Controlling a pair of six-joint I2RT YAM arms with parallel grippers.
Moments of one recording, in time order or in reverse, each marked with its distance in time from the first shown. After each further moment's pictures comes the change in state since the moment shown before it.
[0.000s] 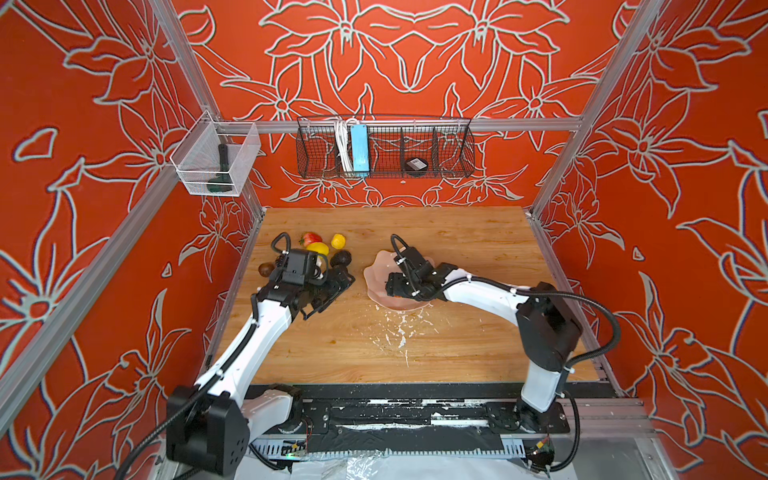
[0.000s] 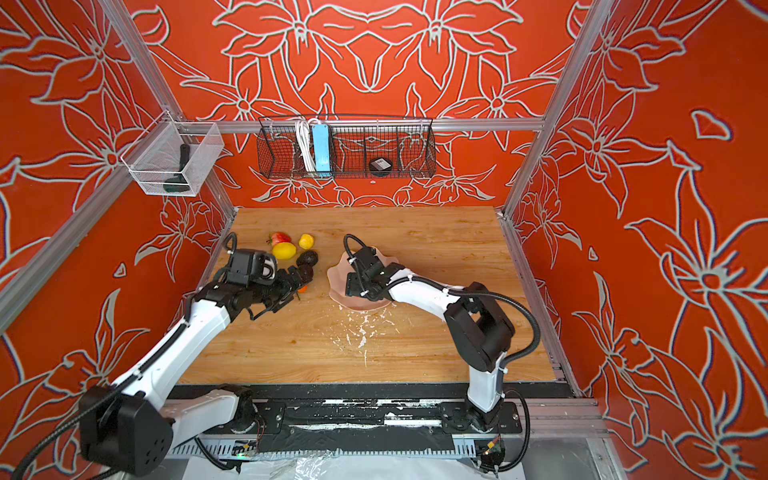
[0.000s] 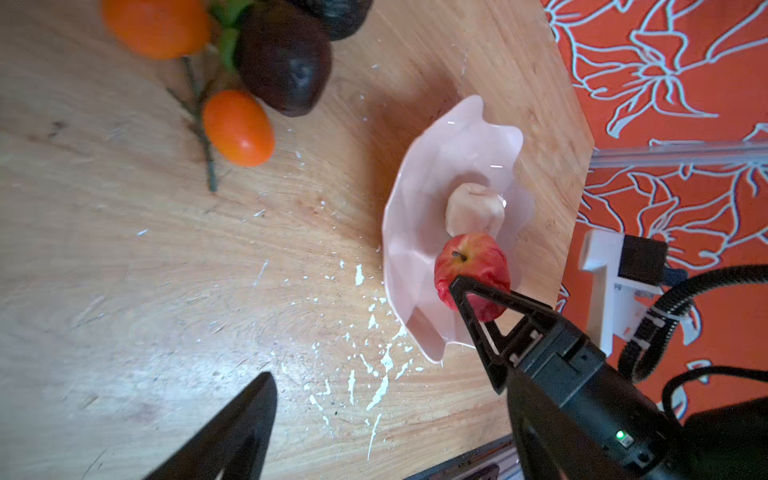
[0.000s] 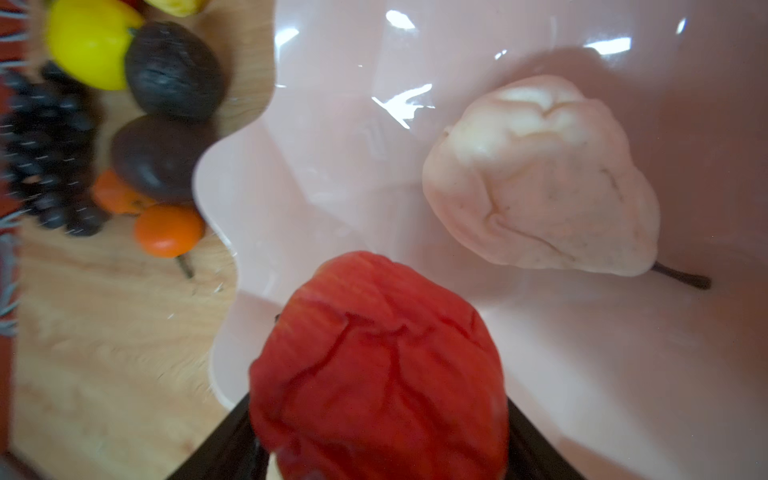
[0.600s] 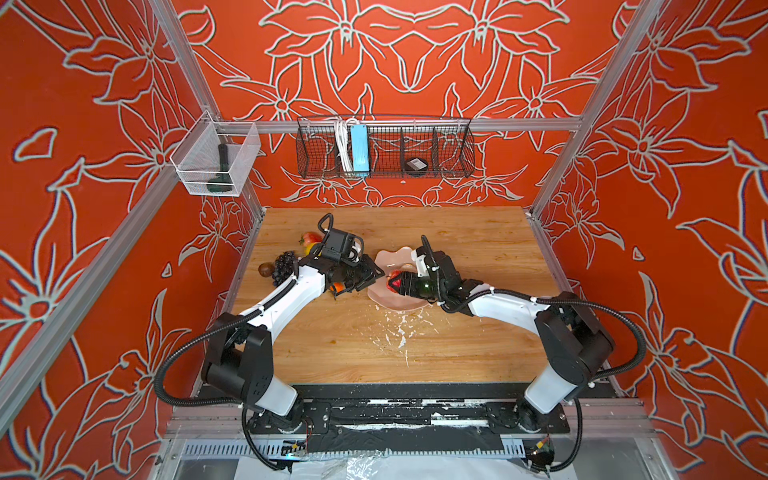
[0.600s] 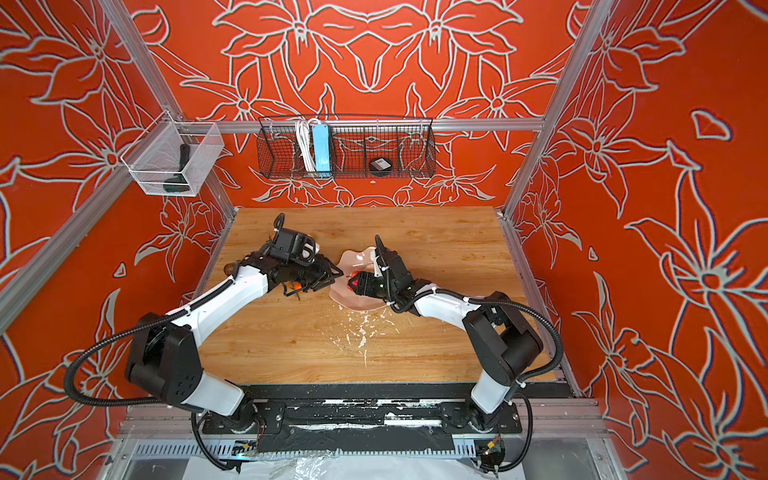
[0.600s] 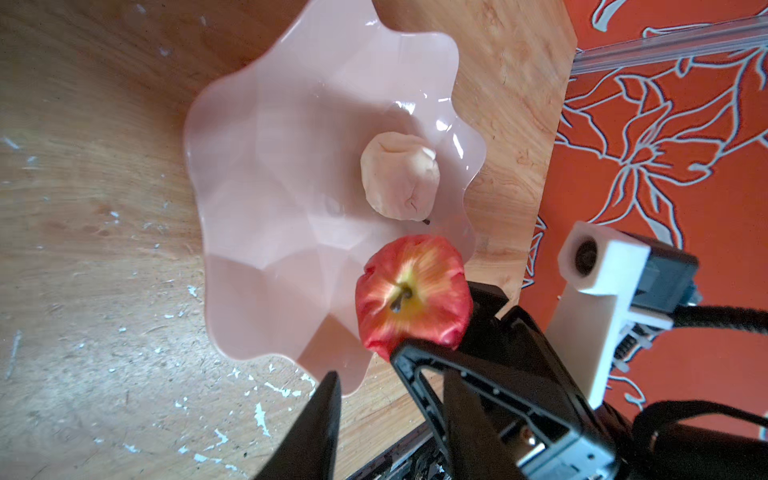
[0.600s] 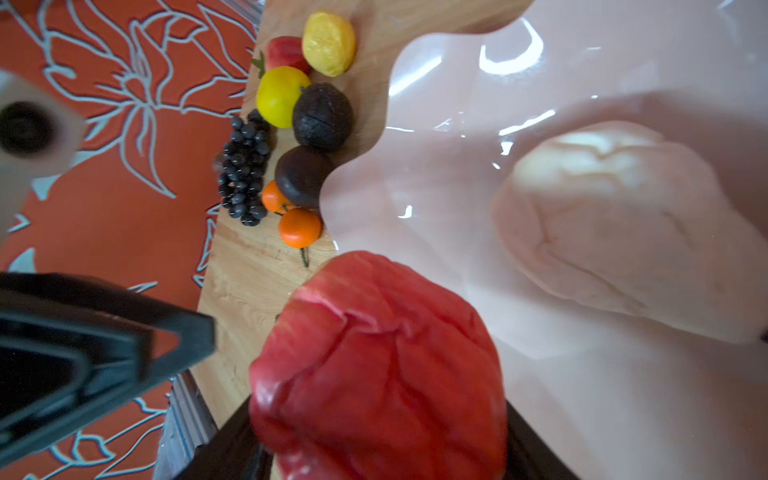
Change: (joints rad) left arm -0.161 0.332 0.199 0.110 0.113 -0.023; right arm -0.094 -0.122 -0.304 0.499 -0.304 -0.001
